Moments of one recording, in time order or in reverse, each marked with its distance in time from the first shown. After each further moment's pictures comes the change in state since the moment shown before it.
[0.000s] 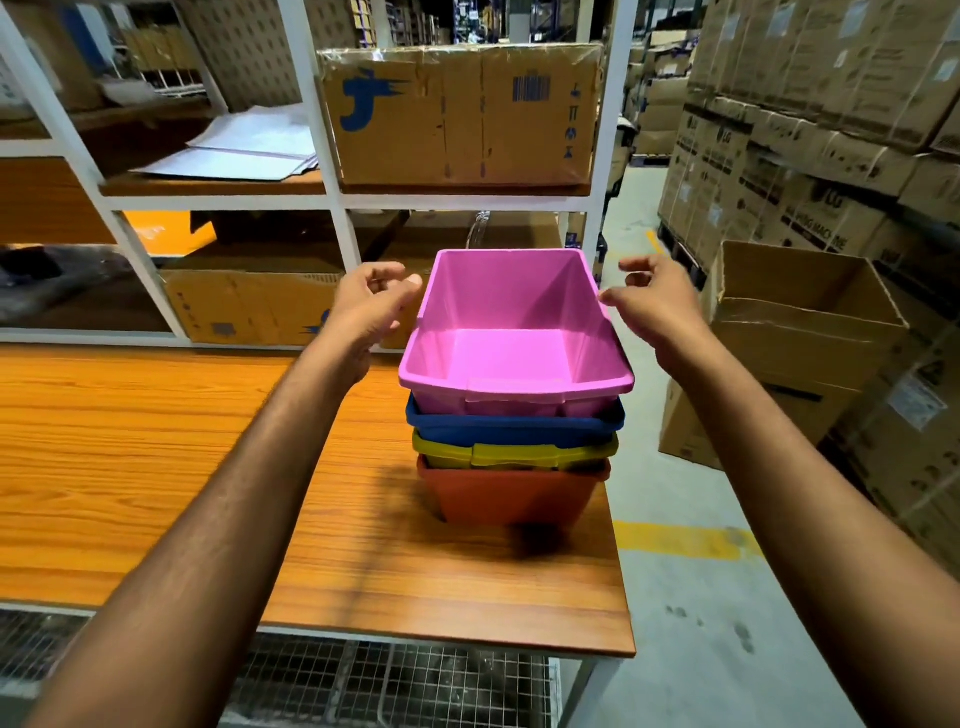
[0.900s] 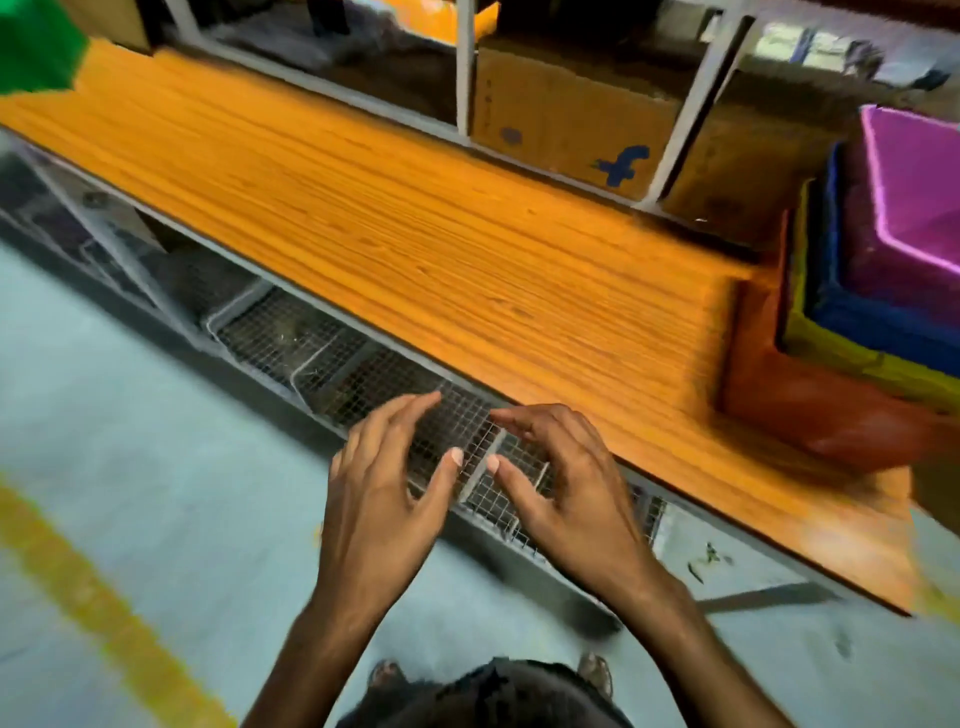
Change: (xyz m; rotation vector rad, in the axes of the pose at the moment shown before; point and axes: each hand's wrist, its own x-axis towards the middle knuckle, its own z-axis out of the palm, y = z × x) left_hand -0.313 -0.209 -0.284 0.604 0.311 0.066; right_hand -0.401 0.031 0.240 -0.118 -0.793 -0.615
